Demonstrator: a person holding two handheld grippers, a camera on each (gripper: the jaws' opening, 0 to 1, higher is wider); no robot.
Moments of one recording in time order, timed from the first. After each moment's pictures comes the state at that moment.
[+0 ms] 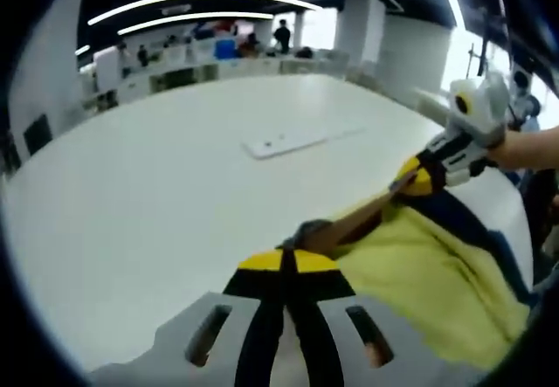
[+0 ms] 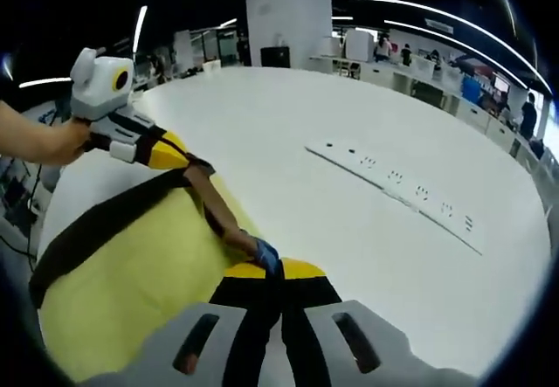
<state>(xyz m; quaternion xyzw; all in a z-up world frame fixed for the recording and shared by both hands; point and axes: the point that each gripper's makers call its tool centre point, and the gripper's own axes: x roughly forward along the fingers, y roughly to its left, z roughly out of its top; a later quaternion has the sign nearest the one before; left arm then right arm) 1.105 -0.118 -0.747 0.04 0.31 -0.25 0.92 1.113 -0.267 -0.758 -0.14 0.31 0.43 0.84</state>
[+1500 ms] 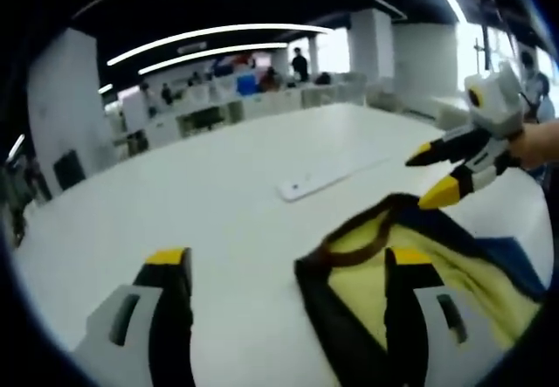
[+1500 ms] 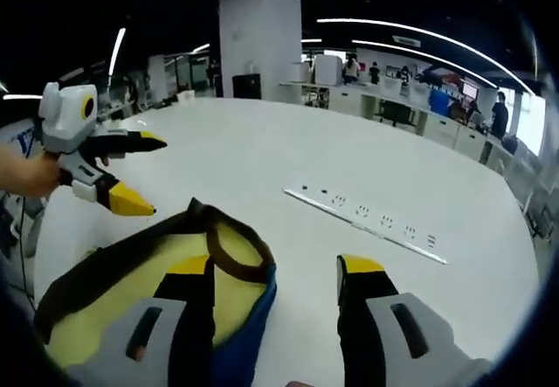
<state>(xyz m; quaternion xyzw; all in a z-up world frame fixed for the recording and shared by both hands) 1.096 -0.101 -0.682 0.09 0.22 -0.19 0.95 1.112 -0.271 -0.696 -0.12 0.25 0.37 0.89</state>
